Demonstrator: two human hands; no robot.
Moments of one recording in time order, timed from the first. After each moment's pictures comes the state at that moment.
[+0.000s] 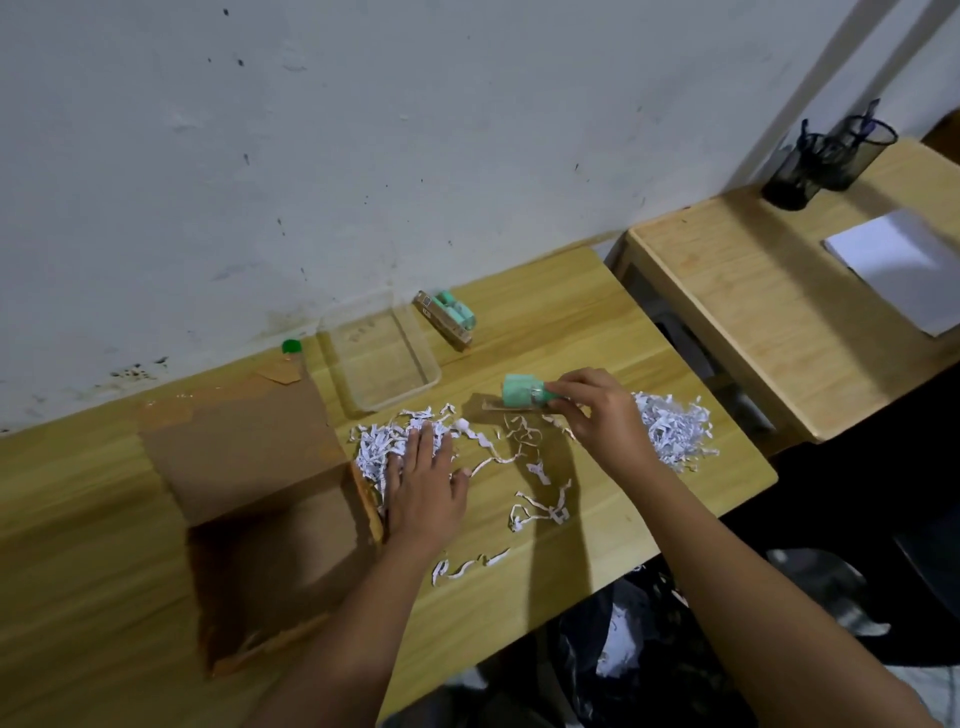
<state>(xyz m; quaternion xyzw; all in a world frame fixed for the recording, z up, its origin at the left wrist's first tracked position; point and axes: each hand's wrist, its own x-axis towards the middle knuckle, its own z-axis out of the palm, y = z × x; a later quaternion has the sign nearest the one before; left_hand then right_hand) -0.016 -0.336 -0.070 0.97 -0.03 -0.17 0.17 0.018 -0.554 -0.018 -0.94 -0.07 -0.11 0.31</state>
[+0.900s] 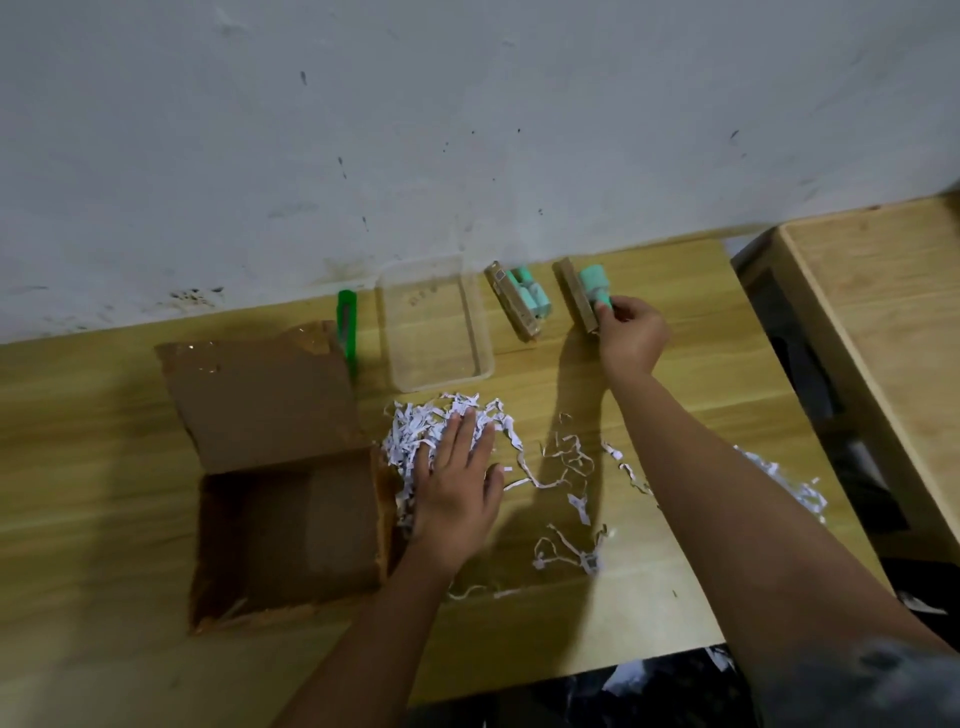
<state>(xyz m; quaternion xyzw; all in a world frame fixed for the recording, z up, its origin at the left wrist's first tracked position) -0.009 -0.350 -0.100 0.98 0.02 -0.06 0.17 0.177 -0.515 -0.068 -0.81 0.26 -0.06 0.52</state>
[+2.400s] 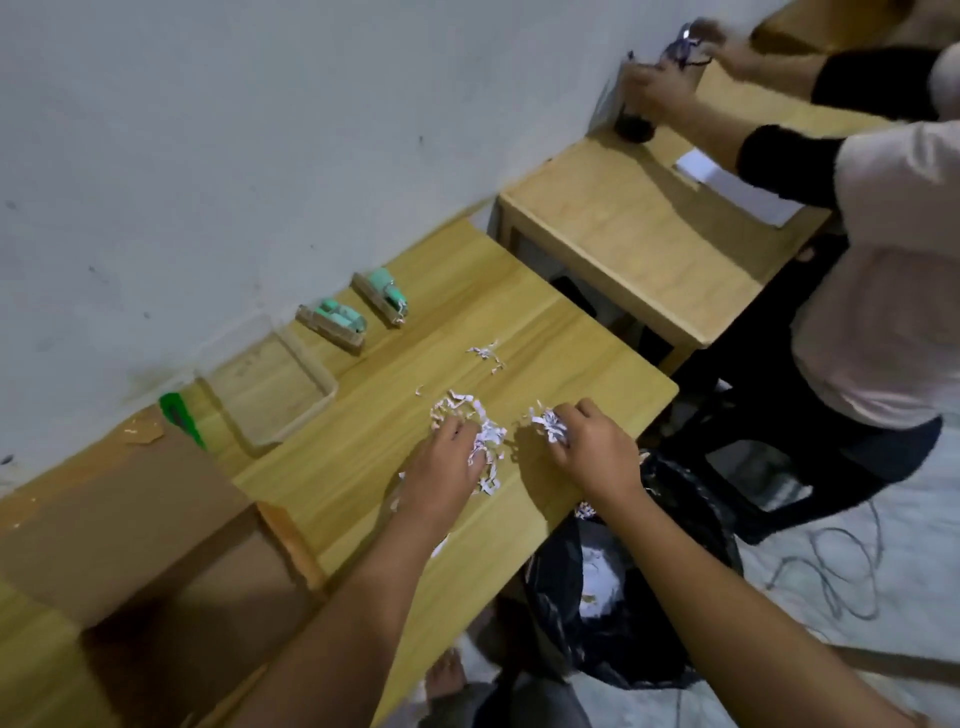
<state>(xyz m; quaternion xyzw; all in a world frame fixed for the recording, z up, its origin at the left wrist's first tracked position) -0.020 -0.420 -0.041 0.93 -0.24 -0.13 0.24 -0.081 -0.596 -0.042 -0.97 0.20 0.01 0.15</state>
